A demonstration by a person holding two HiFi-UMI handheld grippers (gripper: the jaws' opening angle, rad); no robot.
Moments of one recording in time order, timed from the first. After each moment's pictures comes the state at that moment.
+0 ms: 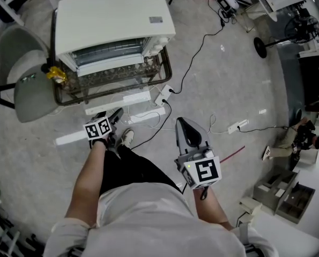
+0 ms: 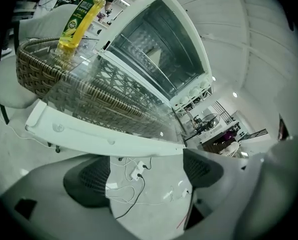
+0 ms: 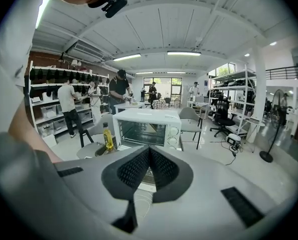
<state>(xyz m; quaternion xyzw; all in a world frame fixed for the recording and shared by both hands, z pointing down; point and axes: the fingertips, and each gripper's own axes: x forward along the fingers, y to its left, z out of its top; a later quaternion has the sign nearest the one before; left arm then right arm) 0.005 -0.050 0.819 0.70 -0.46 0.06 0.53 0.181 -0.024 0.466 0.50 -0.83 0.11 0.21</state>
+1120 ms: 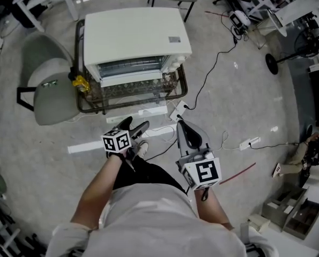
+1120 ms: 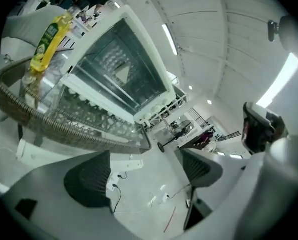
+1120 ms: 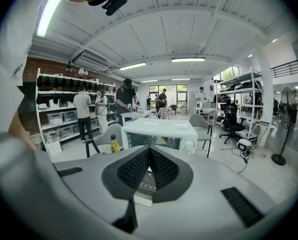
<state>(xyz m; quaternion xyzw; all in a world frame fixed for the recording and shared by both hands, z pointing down) 0.034 -0.052 0.699 0.78 -0.38 -0.03 0.50 0.123 -0.040 0.445 0.47 -0.86 0.09 0.16</state>
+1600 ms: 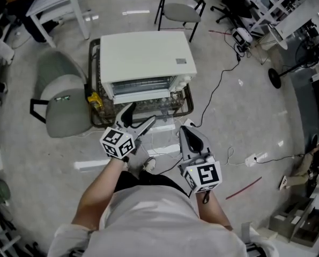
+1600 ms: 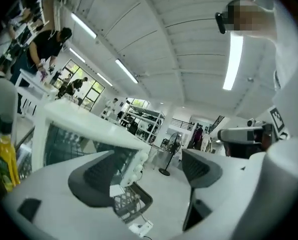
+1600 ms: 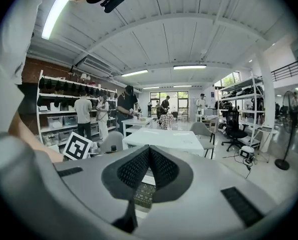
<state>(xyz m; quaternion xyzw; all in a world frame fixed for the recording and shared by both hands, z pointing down) -0.017 -0.127 0.512 0.88 -0.41 -0.09 0.22 0.092 -0.055 0.411 0.47 -0.87 0.06 0.13</state>
